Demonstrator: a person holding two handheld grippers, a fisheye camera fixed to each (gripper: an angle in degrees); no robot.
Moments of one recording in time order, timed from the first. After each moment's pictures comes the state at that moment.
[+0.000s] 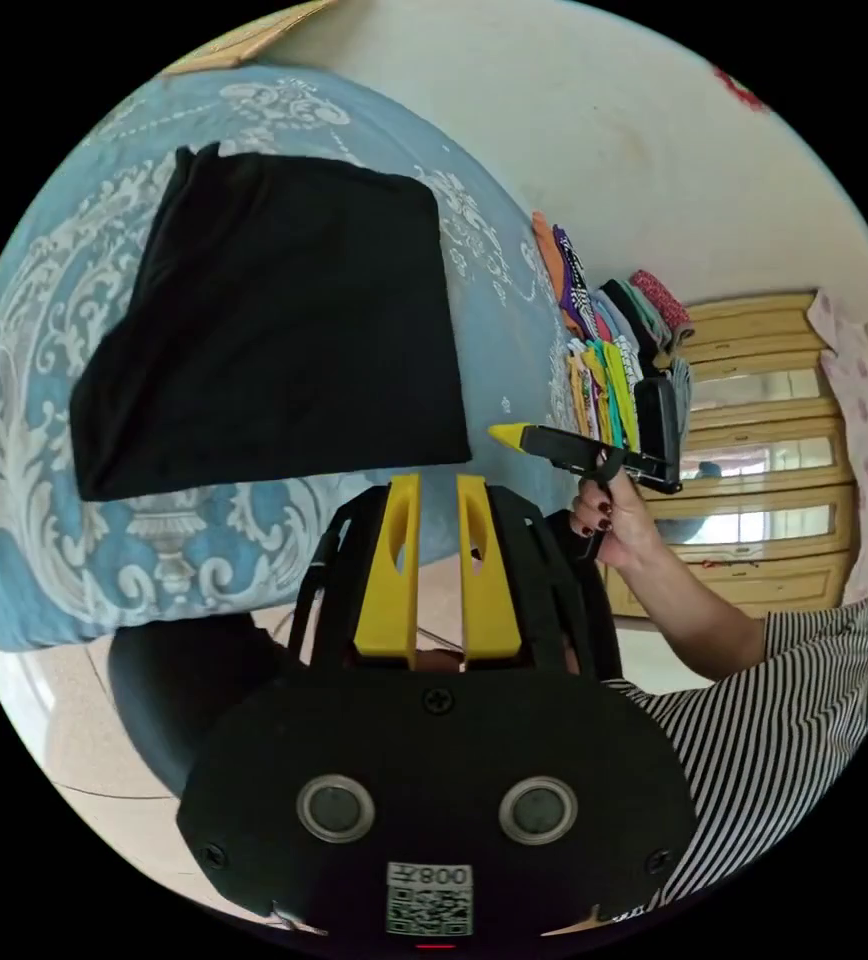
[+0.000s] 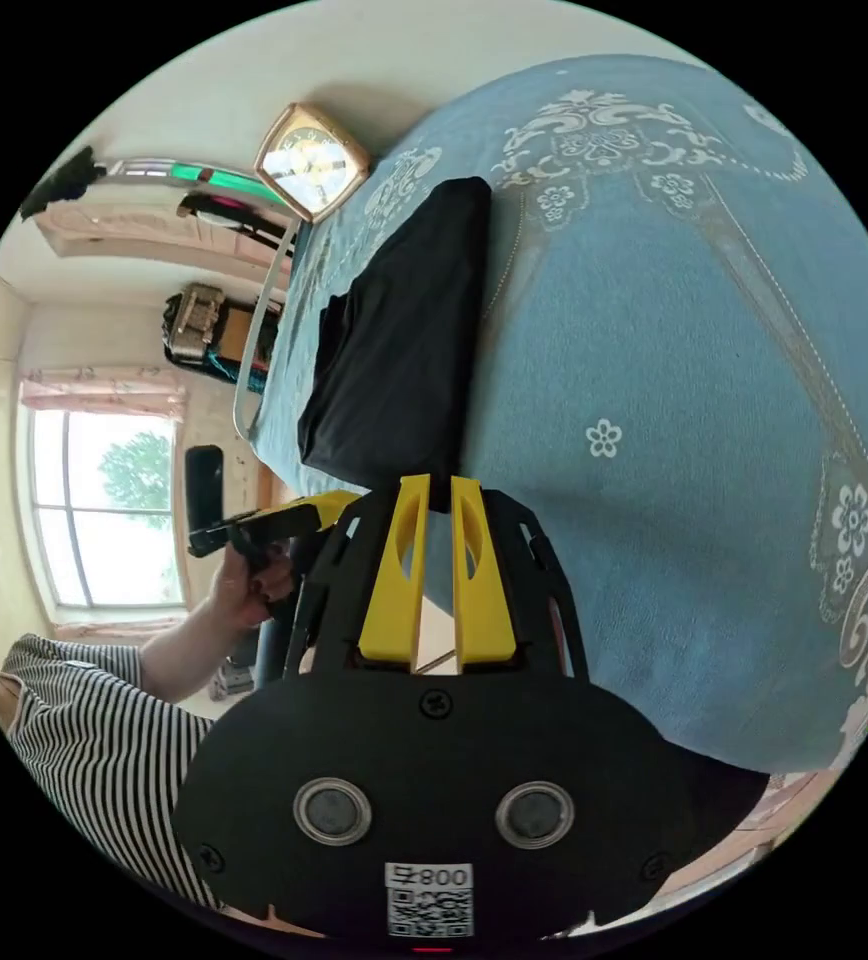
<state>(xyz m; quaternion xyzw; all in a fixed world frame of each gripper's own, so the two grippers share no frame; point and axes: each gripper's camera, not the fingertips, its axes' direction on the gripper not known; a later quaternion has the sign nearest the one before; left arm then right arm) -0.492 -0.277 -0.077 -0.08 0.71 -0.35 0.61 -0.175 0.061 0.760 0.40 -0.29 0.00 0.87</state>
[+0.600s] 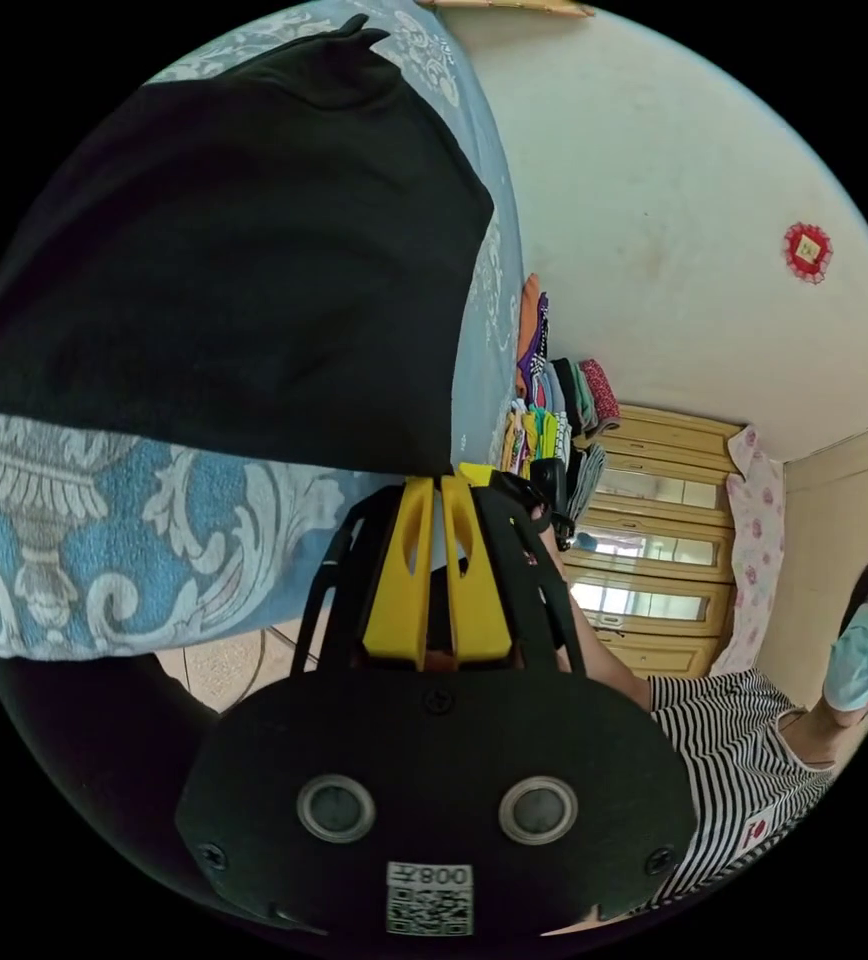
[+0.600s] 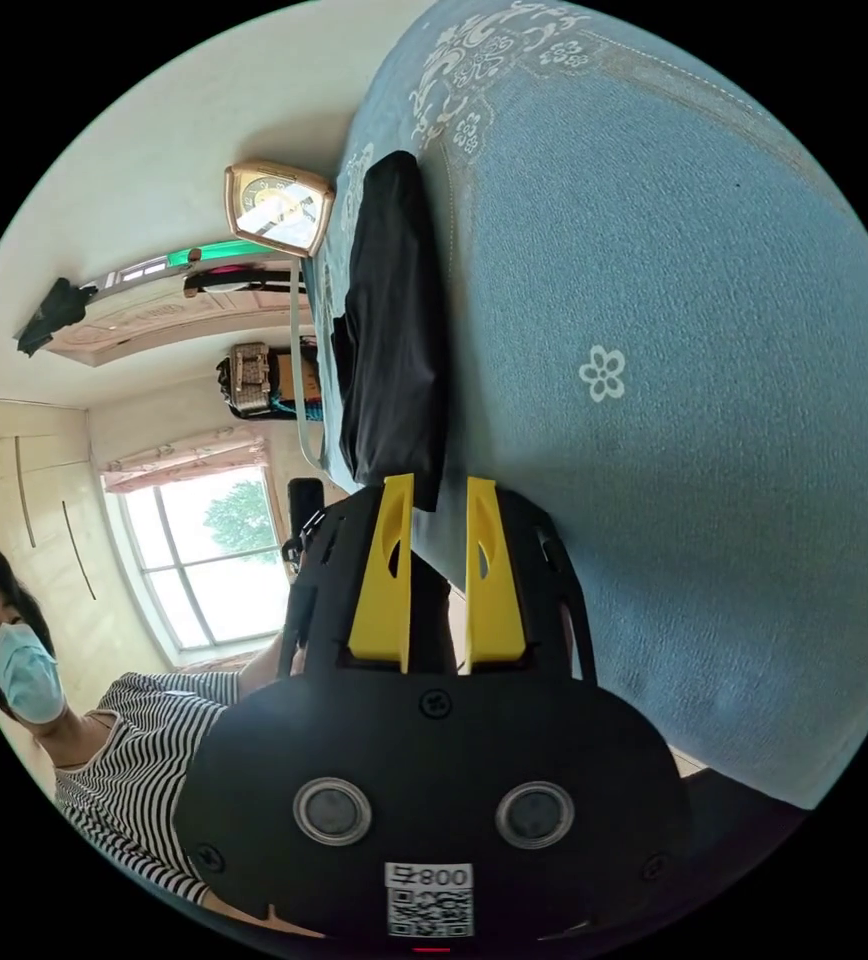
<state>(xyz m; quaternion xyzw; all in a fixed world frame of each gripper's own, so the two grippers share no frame) -0.433 -0.230 -0.030 -0.08 0.77 -0.45 0.44 -0.074 0.033 0.811 0.34 -0.47 0.02 0.81</state>
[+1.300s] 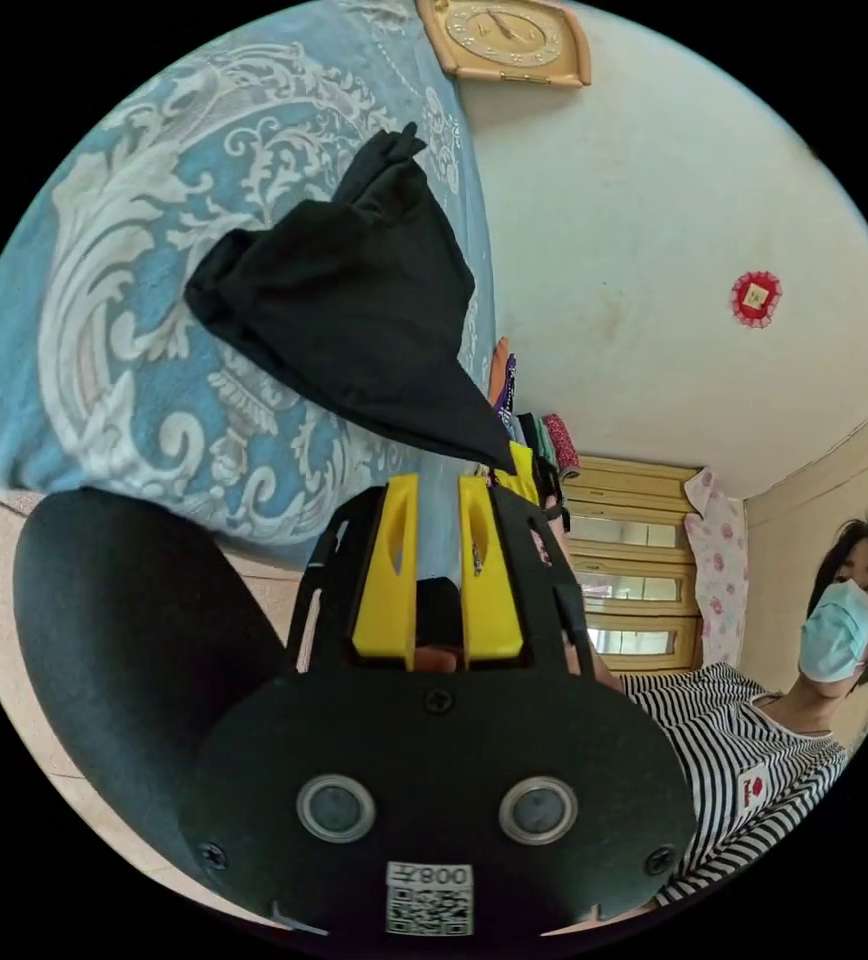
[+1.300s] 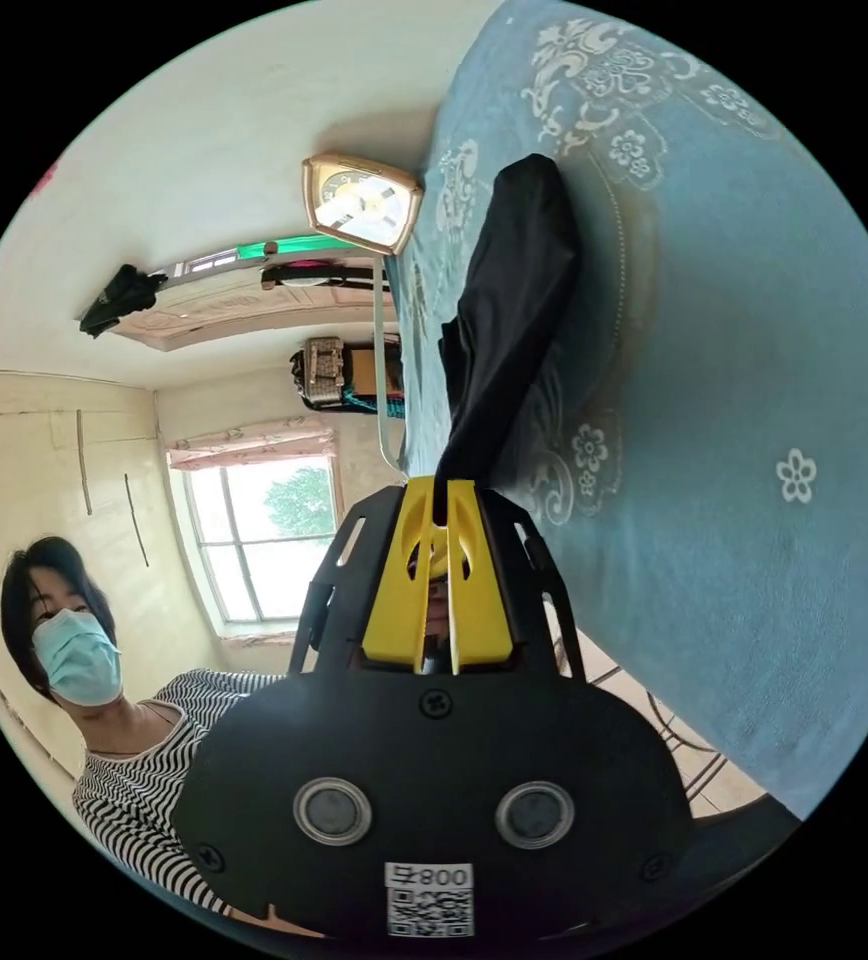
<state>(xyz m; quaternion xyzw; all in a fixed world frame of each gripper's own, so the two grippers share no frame) -0.479 -0.122 -0.036 -0.03 0.74 -0.54 0.39 -0.049 0.060 0.754 0.36 -0.53 -0.05 0.76</state>
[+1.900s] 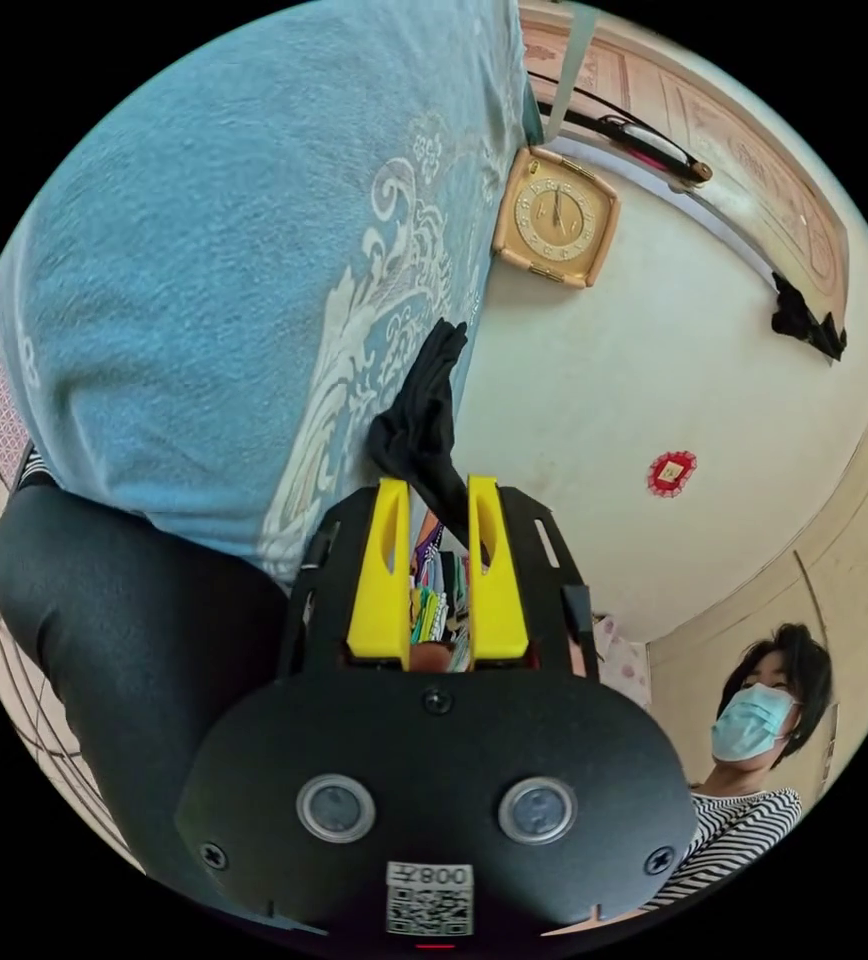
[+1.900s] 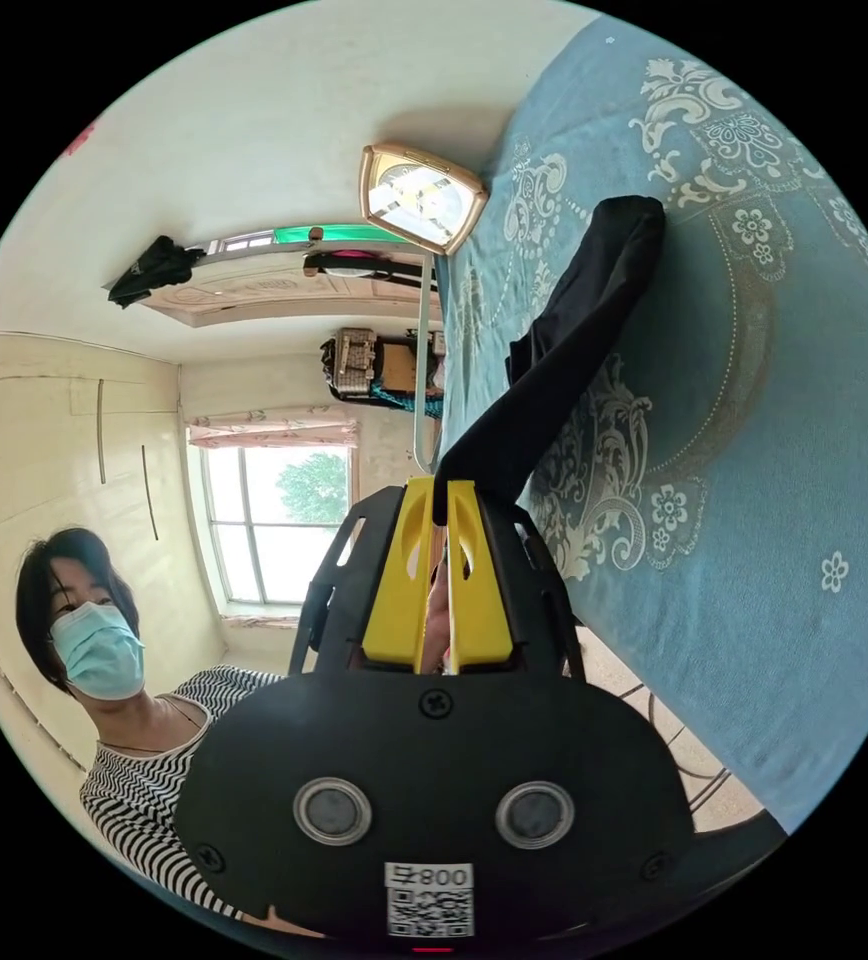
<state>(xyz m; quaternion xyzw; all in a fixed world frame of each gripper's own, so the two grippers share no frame) -0.532 -0.091 -0.020 0.04 0.66 -0.72 0.23 -0.018 0.134 0.678 0.38 -0.53 -0.10 0.75</state>
